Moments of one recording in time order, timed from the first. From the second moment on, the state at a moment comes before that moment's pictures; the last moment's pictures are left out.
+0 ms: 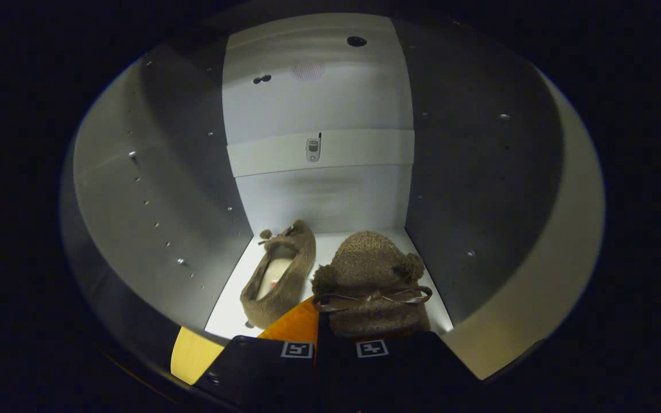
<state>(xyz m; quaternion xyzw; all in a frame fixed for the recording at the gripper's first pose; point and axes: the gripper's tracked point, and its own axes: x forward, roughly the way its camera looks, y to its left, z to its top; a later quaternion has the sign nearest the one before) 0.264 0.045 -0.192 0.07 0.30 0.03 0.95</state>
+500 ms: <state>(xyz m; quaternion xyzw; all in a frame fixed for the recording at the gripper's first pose) 0.357 0.047 -0.253 0.09 0.33 0.02 0.94</state>
